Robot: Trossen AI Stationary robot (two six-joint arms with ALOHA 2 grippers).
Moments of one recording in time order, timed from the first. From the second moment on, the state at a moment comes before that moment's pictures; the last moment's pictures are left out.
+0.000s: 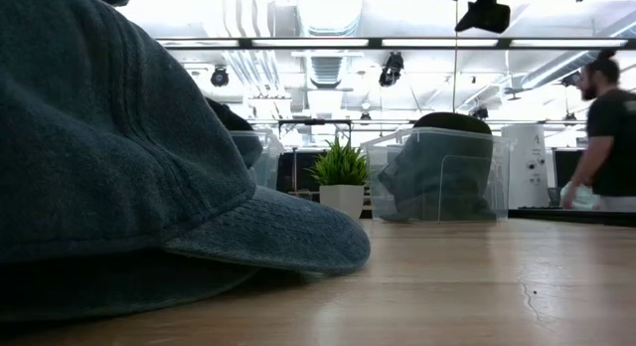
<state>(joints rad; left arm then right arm) -0.42 1.27 1.22 -1.17 0.15 -1.89 -0.63 1.20 1.55 -1.27 -0.44 0.12</state>
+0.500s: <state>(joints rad) -0.57 1.27 0.98 -0.87 0.11 -2.10 -0.63 1.20 1.54 -1.25 -0.45 0.11</state>
